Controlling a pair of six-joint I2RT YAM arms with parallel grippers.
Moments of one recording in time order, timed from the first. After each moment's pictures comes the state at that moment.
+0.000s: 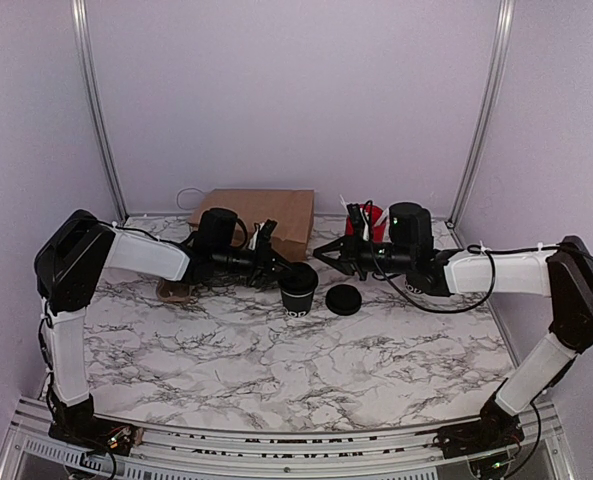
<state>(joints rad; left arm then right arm) -0.63 2.03 1.24 0.37 0.78 -0.85 0.61 1.59 0.94 0.37 -0.55 0.93</state>
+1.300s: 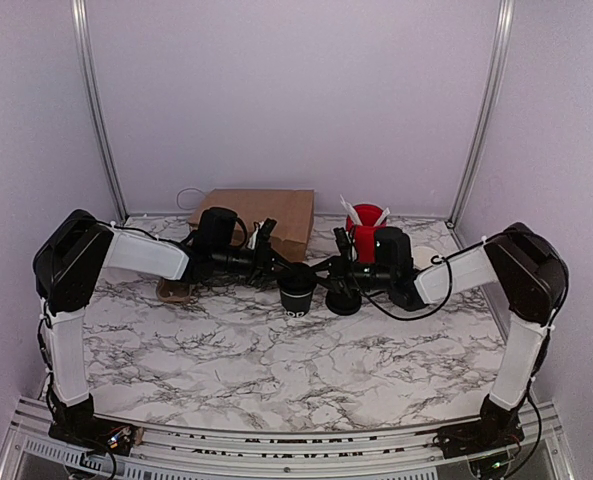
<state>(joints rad) -0.63 2.03 1.24 0.34 0.77 -0.81 0.59 1.85 0.92 0.60 -0.63 0.98</state>
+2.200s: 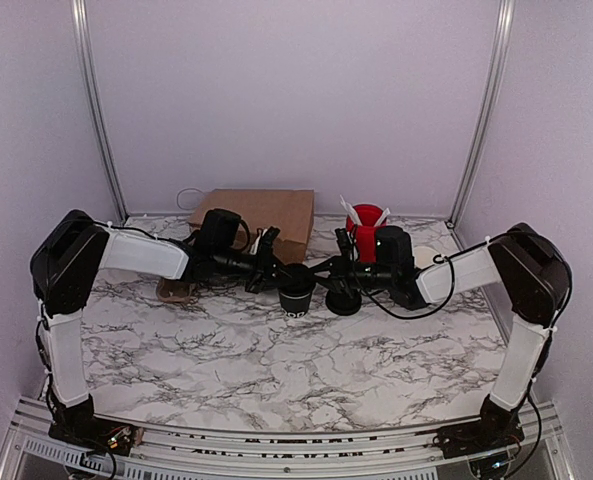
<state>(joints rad) -0.65 1.97 1.26 0.21 0.80 -0.82 0.58 1.85 0.91 0.64 -0.65 1.00</state>
